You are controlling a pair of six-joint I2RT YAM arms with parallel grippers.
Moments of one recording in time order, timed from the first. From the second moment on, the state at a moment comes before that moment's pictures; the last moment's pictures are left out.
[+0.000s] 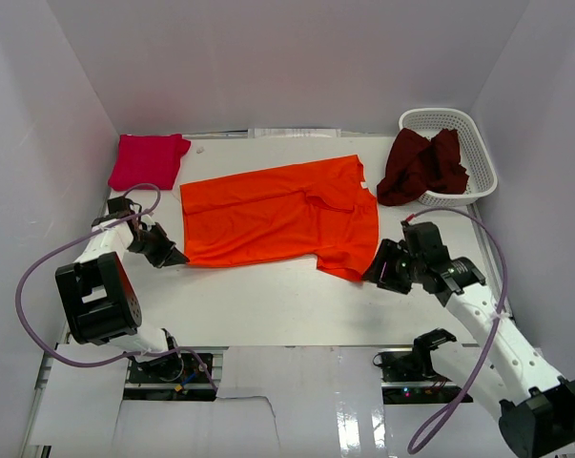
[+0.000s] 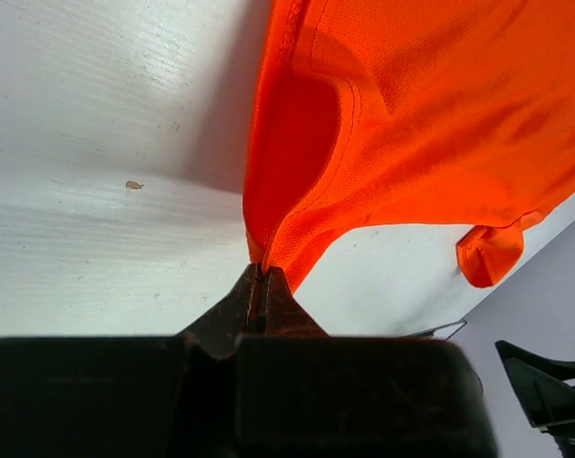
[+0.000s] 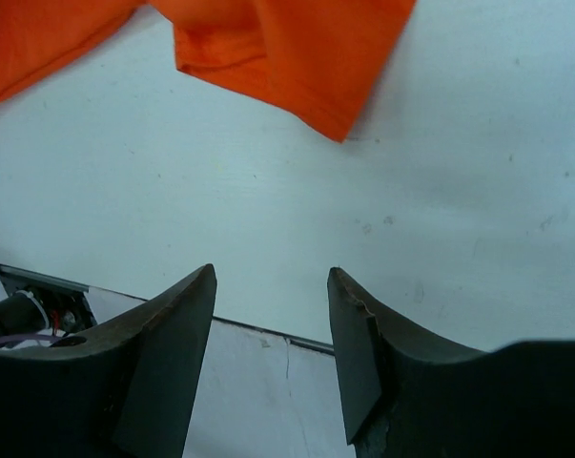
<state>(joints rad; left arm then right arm) 0.31 1.51 0.92 -0.76 0.49 -0.39 0.40 0.87 0.73 -0.79 -0.20 0.62</state>
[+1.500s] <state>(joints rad) 0.31 1.51 0.91 -0.75 0.52 -0.39 0.13 0.77 0.13 -0.07 -0.38 1.33</state>
